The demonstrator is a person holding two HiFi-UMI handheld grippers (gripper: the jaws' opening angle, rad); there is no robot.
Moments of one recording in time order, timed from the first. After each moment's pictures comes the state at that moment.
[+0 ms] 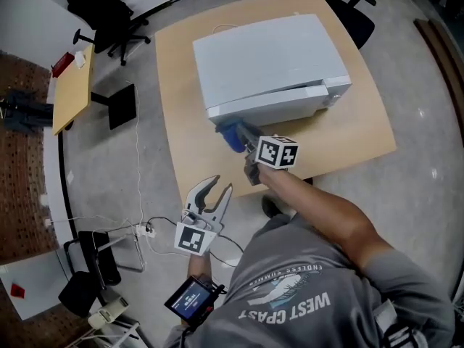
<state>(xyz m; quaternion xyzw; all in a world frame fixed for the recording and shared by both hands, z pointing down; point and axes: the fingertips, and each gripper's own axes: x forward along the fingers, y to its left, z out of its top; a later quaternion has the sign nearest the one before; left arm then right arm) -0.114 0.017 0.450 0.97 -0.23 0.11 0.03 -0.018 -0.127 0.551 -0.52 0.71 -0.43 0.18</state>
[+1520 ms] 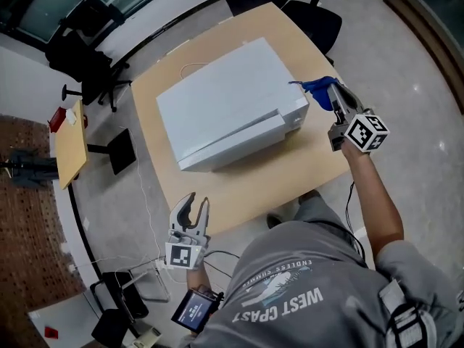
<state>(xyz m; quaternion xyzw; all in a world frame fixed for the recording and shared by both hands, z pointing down) -0.043 -0.043 0.416 0.96 -0.25 0.13 -0.02 0.422 -0.052 0.428 -0.71 0.66 -0.16 0.19</state>
